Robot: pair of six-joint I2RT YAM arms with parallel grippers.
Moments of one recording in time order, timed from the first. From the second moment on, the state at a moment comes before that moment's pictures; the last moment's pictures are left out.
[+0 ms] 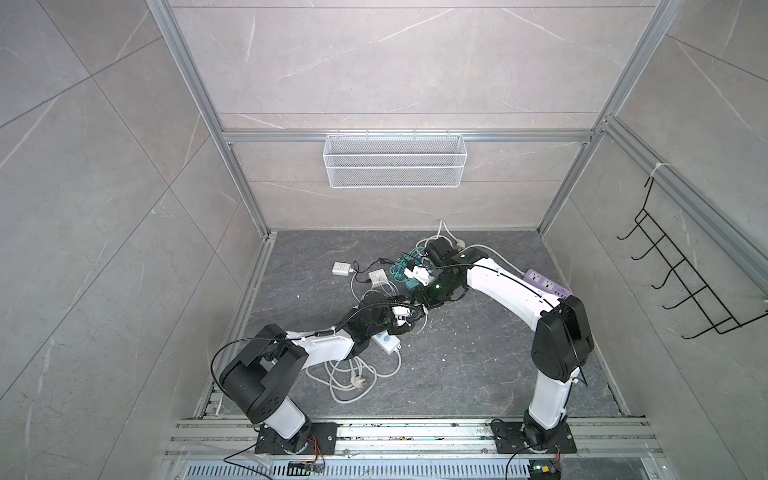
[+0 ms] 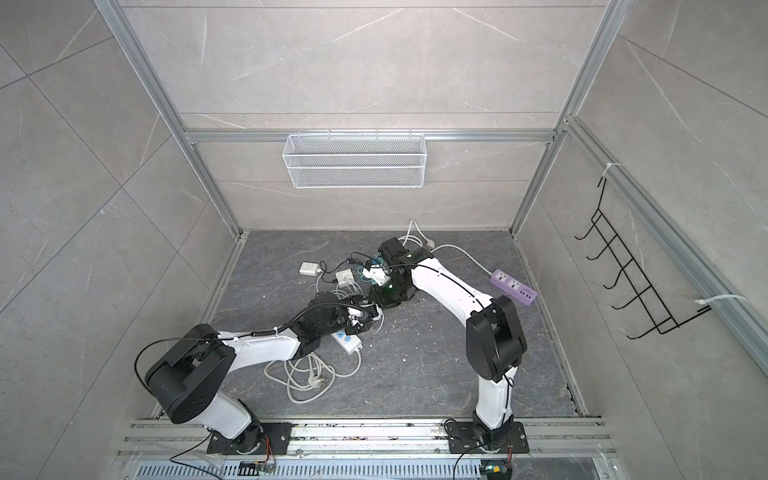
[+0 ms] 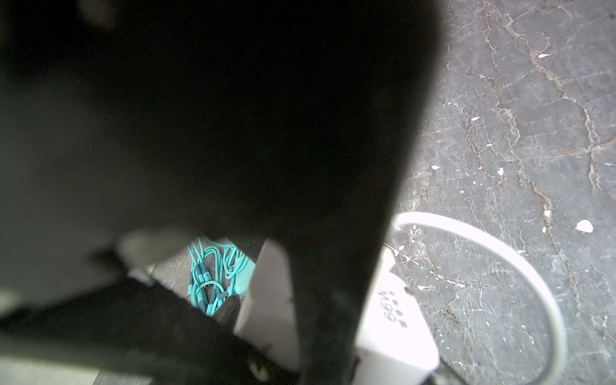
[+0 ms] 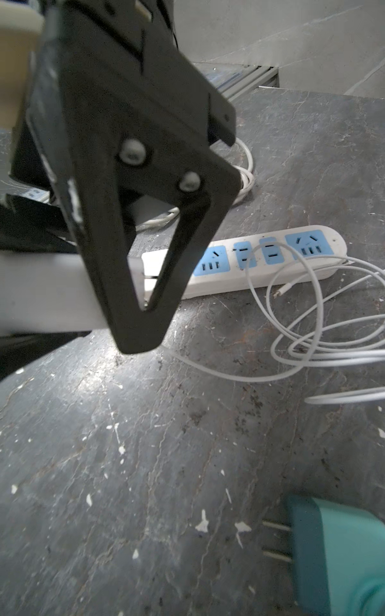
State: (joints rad) left arm -0.74 1.58 0.68 0.50 0.25 0.74; right arm 0.58 1.88 1.62 -1.00 -0.49 0.08
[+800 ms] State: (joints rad) left arm -0.74 1.61 0.72 0.56 0.22 0.66; right arm 0.54 1.83 1.59 -0.92 -0.40 0.16
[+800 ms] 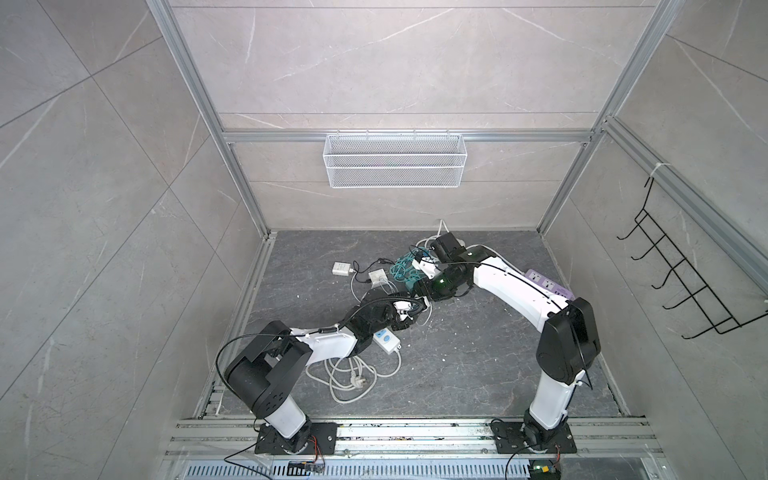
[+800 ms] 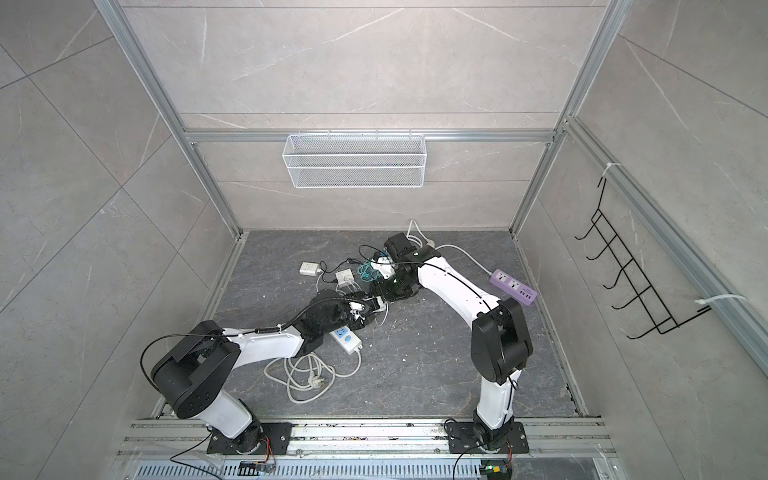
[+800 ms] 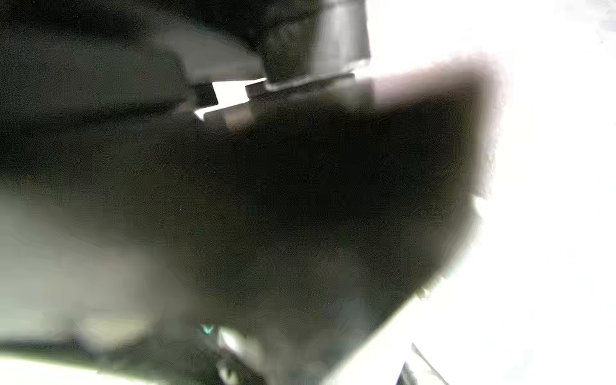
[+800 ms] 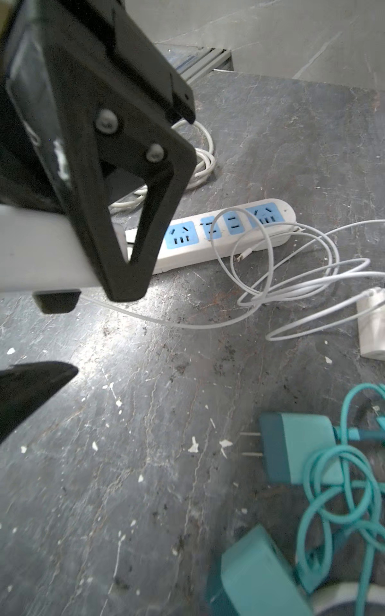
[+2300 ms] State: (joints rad) left arm -0.78 1.64 0.86 0.51 0.23 0.44; right arm 0.49 1.38 1.07 -0.38 -0.33 0.37
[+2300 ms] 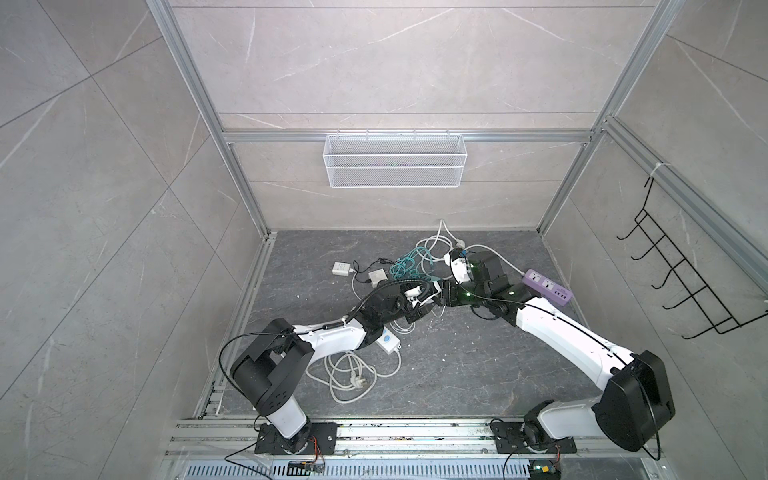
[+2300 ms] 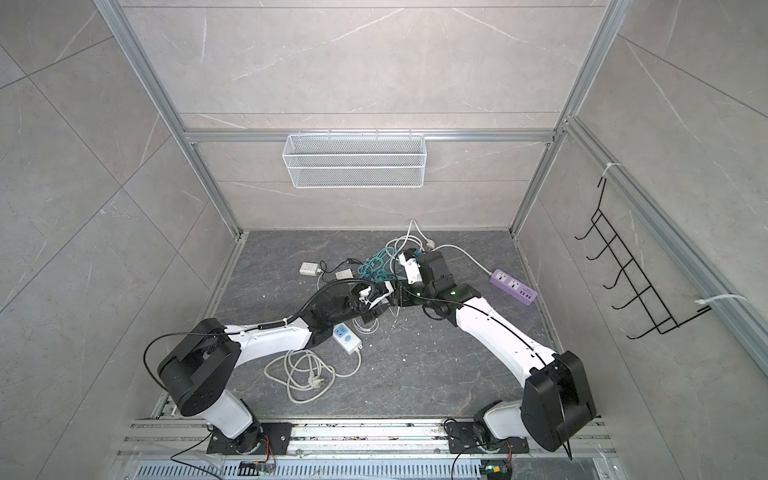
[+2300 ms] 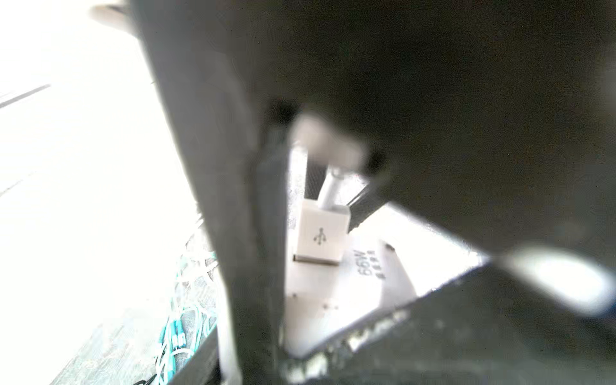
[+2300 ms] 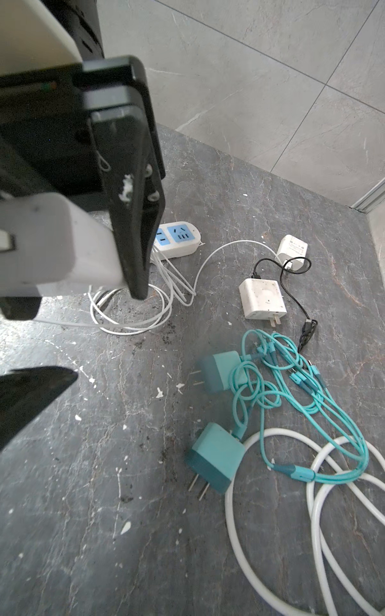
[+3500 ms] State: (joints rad) left arm -0.72 1.59 0.89 0.30 0.22 0.27; right arm 0.49 1.28 0.80 0.05 -0.39 0.39
